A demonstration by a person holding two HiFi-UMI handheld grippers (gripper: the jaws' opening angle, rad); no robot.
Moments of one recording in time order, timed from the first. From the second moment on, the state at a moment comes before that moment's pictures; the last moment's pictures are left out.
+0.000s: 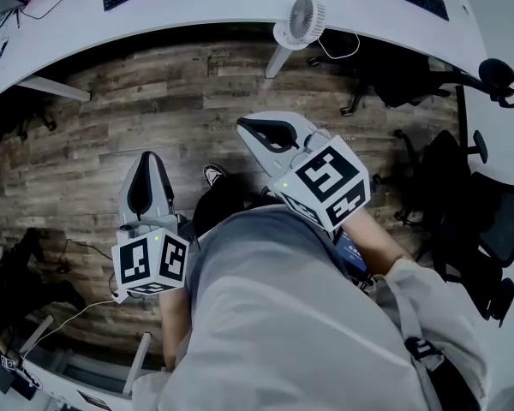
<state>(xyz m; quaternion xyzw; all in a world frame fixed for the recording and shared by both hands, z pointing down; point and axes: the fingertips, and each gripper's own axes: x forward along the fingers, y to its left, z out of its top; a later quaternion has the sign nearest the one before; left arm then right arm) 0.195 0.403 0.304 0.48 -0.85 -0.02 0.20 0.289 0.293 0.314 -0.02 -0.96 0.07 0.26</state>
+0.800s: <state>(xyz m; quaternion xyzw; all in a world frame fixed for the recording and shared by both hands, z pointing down) 0.094 0.424 0.309 0.50 -0.84 -0.05 0.20 0.186 0.319 0.312 -0.02 -0.96 0.12 0.27</state>
